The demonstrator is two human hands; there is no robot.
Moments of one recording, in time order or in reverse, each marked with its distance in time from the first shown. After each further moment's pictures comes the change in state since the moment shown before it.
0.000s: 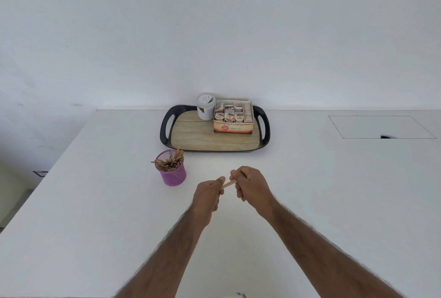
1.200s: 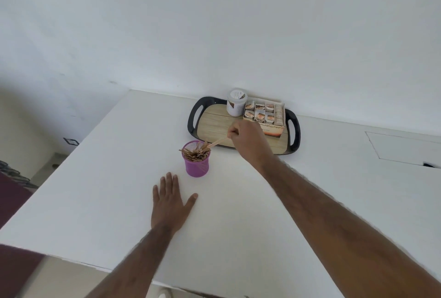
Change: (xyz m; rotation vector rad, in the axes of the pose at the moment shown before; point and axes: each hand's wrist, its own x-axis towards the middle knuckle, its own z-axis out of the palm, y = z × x) left_hand 0.028 -0.102 -0.147 1.169 0.466 0.262; right_hand 0.068 -0.113 0.059 -0.671 0.006 -0.552
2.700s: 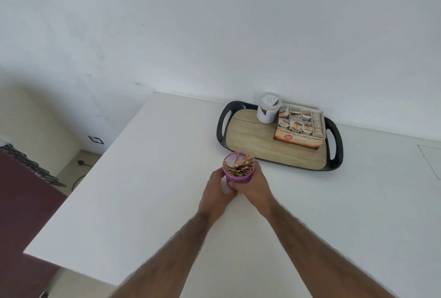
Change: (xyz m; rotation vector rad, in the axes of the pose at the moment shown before) left_hand 0.075 0.035 -0.029 -0.848 -0.052 0.094; right_hand -0.015 0.038 0.151 0.690 -0.090 0.442
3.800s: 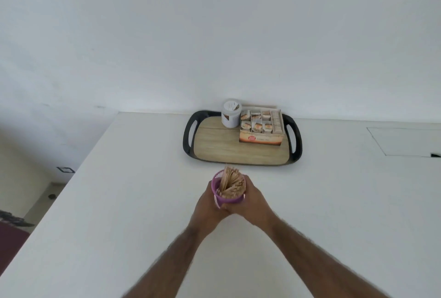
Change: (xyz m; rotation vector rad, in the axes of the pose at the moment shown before) left_hand -0.033 0.060 0.042 -0.149 -0.170 0.092; right_hand -0.051 0.005 -0.073 -0.155 0.016 -0.103
